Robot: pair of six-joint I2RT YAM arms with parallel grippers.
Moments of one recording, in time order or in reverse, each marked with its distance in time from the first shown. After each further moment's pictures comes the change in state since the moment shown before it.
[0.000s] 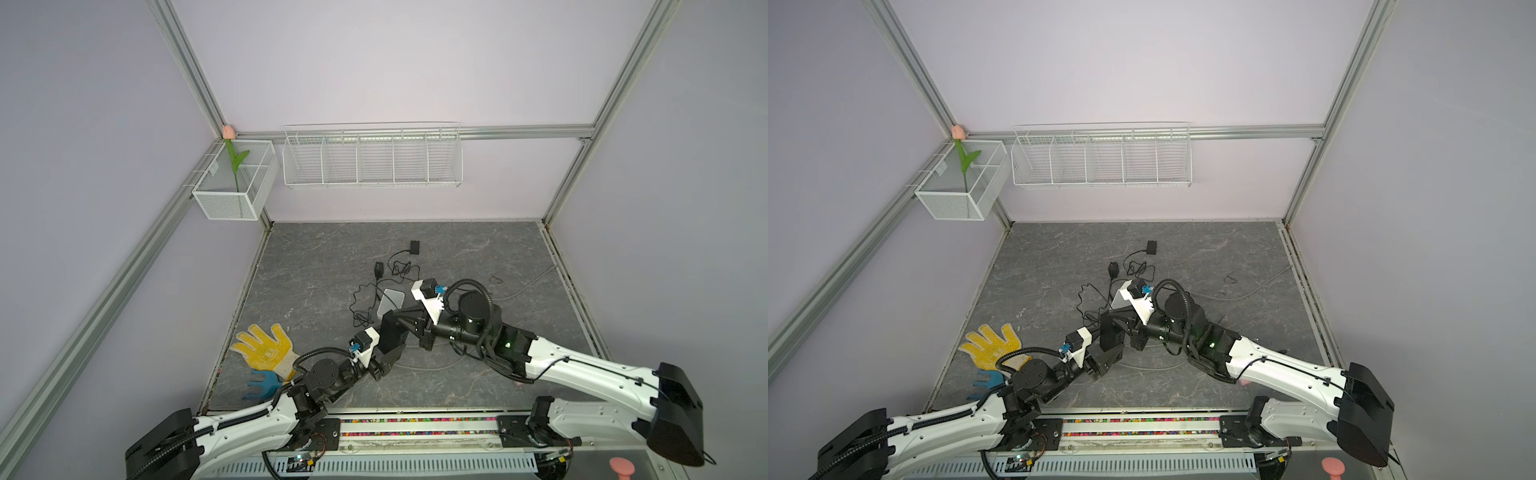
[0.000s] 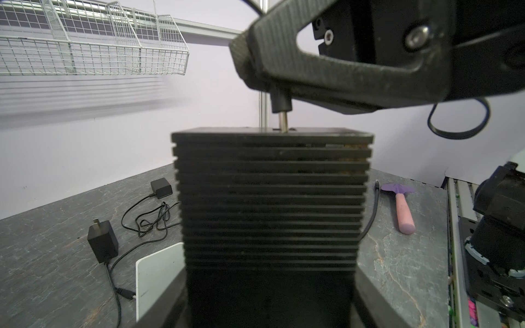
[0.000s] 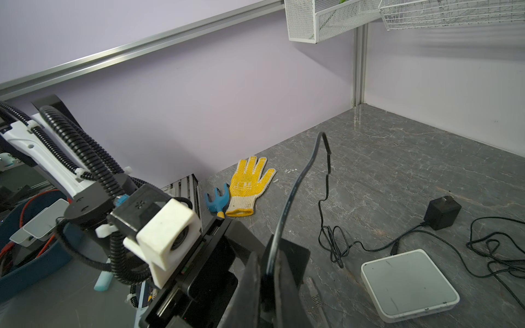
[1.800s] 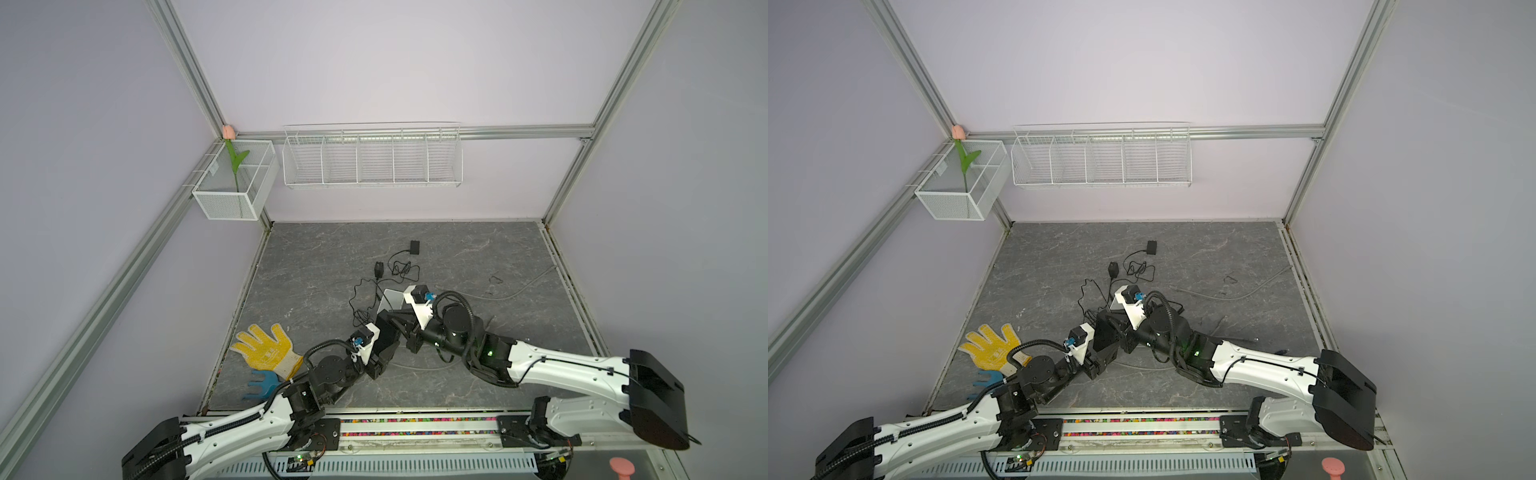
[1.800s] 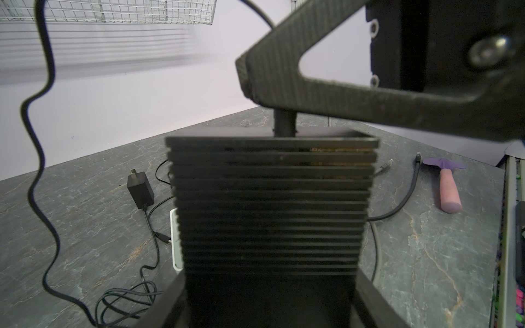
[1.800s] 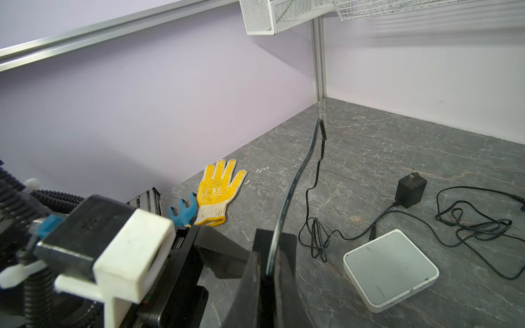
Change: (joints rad) left arm -0.006 -0.082 0.058 -0.303 -0.138 -0.035; right arm 0.088 0.112 -0.040 0.114 0.253 0.044
